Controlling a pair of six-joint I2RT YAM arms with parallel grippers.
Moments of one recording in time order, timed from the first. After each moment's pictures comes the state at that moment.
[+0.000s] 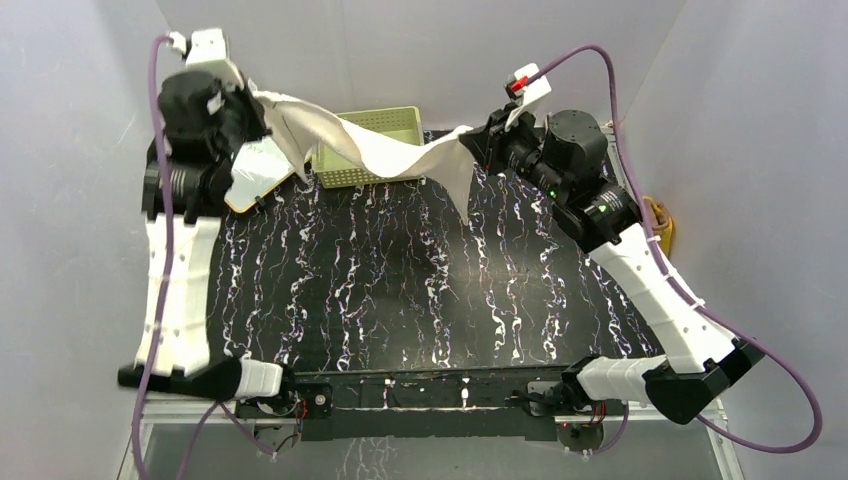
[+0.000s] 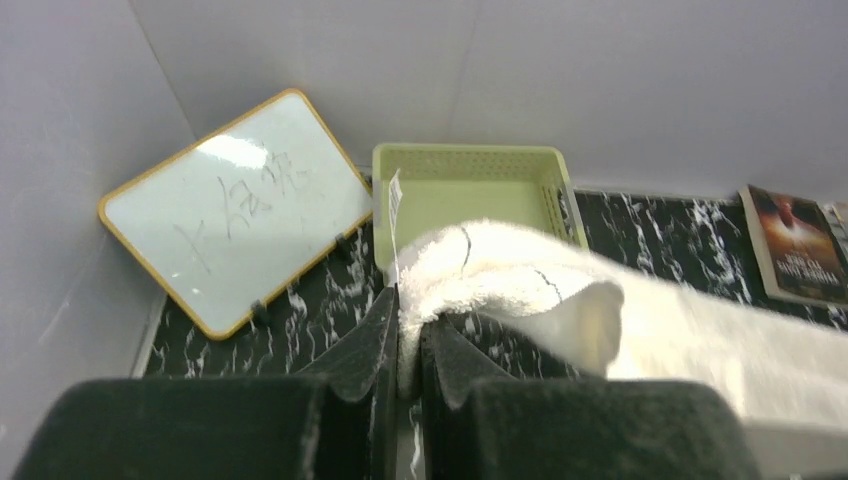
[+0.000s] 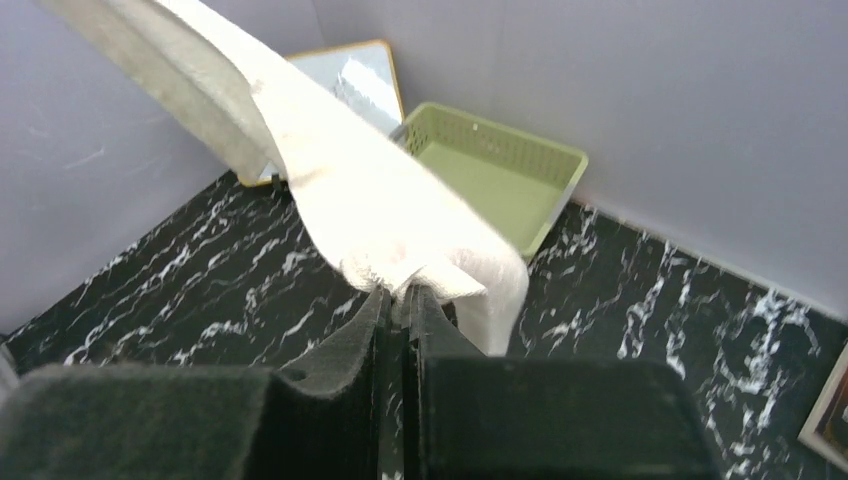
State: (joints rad) left arm -0.14 1.43 2.03 -0.83 -0.19 -0.13; right arm 0.55 1.25 1.54 -0.29 -0.12 0.06
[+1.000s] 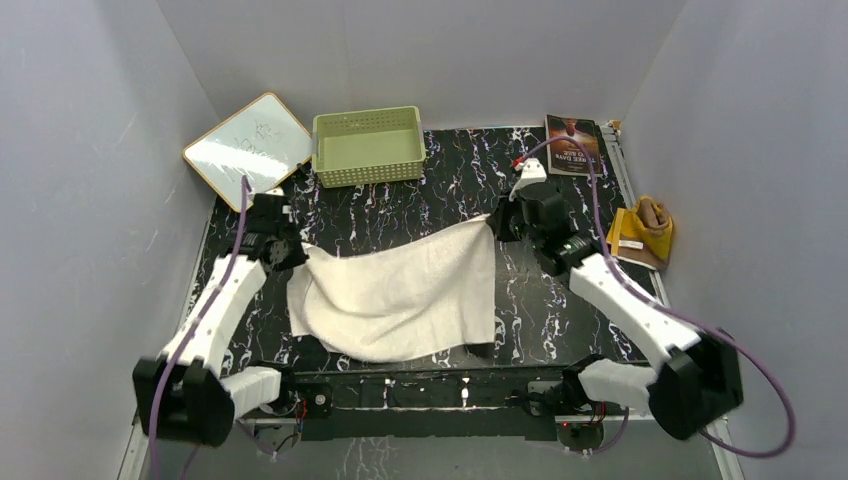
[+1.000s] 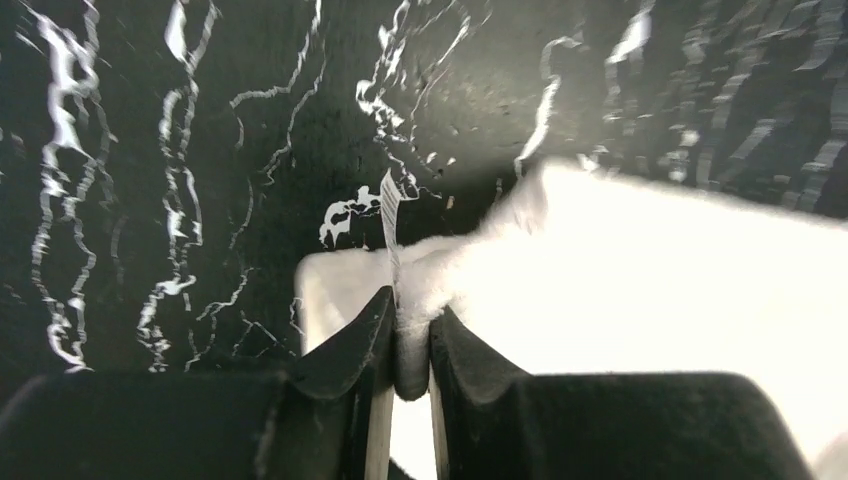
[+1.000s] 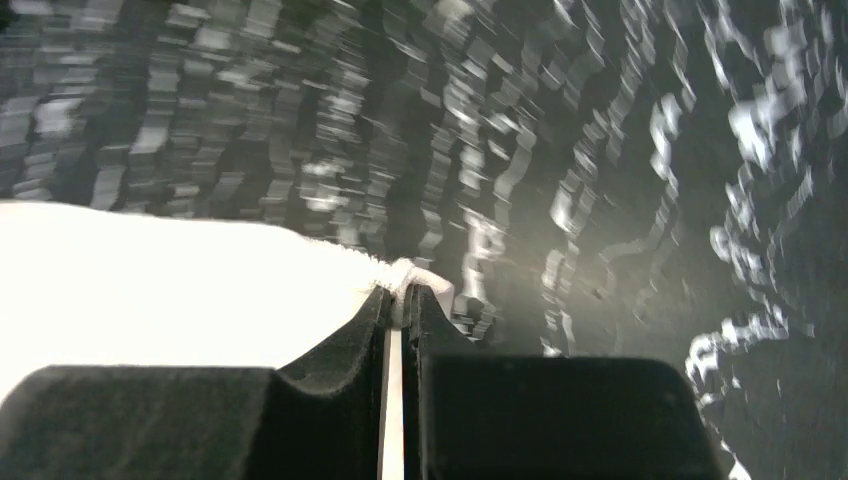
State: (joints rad) left arm -0.13 1.08 0.93 -0.76 -0.18 -0.37; right arm 0.48 1.10 0.91 -0.21 0.05 0.28
